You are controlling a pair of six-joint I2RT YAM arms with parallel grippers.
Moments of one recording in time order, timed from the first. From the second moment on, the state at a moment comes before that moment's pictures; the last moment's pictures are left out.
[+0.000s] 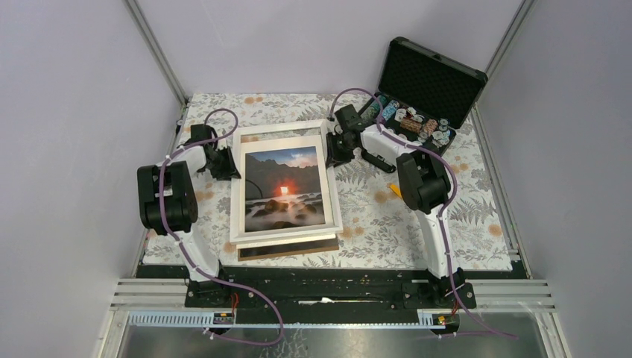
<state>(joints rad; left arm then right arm) 0.15 1.83 1.15 -0.44 0.31 -0.12 0.50 2.27 1.78 -0.59 -0.27 0.31</state>
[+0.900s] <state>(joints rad) 0.16 1.94 1.27 -0.39 0.33 -0.13 0.48 2.38 1.95 -0.57 -0.28 0.29</state>
